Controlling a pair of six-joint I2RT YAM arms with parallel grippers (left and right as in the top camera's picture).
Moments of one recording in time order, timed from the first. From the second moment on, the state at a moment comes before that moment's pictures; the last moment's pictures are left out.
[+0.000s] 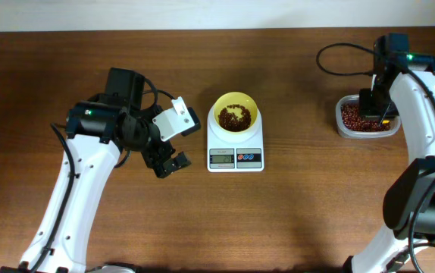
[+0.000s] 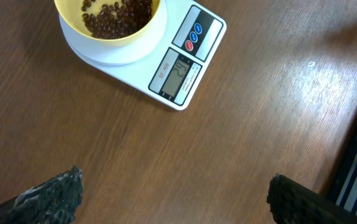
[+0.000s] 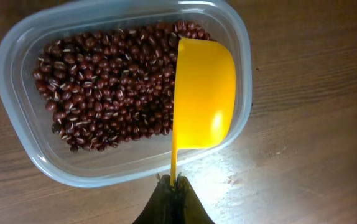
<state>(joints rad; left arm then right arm) -0.15 1.46 1.40 -1.23 0.44 0.87 -0.12 1.93 1.70 -1.17 0.30 0.00</state>
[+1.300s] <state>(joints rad) -0.15 1.46 1.40 -1.23 0.44 0.87 -0.13 1.93 1.52 -0.96 -0.07 0.21</state>
